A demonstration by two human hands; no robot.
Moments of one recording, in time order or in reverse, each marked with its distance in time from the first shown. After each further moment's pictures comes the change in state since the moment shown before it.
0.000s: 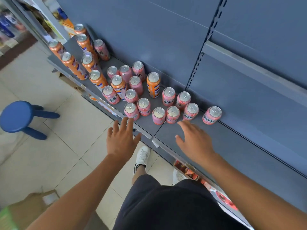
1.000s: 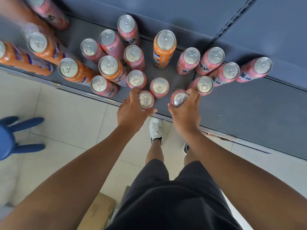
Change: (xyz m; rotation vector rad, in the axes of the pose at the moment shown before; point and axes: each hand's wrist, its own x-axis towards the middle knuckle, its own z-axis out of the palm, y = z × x) left_hand 0.173 -0.082 0.076 -0.470 -0.277 0.139; right_hand 0.144 -0.118 0.135 0.574 0.384 0.725
